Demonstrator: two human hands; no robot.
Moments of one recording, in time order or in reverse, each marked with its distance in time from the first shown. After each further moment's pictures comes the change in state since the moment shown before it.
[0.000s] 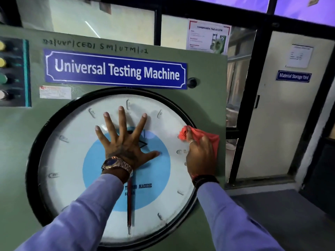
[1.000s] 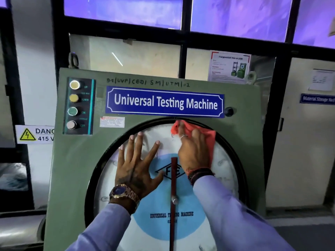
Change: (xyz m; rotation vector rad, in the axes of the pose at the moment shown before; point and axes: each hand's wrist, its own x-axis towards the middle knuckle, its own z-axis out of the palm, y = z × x) left_hand -0.002 -0.118 -0.032 -0.062 0.164 0.173; right_hand 0.060 -0.189 0.017 -0.123 0.081 -0.181
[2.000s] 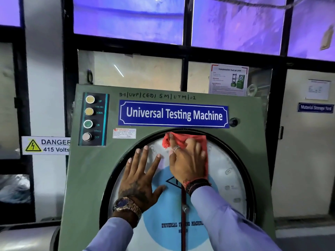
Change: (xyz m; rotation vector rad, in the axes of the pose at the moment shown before) left_hand -0.013 -0.031 -0.021 -0.052 -0.122 0.068; right_hand -0.007 -0.047 -0.001 -0.066 -0.065 -0.036
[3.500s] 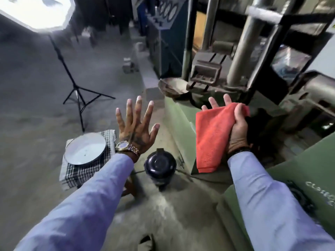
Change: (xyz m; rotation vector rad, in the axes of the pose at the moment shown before) left_hand -0.706 -0.019 -0.402 0.893 -0.256 -1.257; right_hand -0.503 -0.403 -0.168 2.286 -2.021 0.474
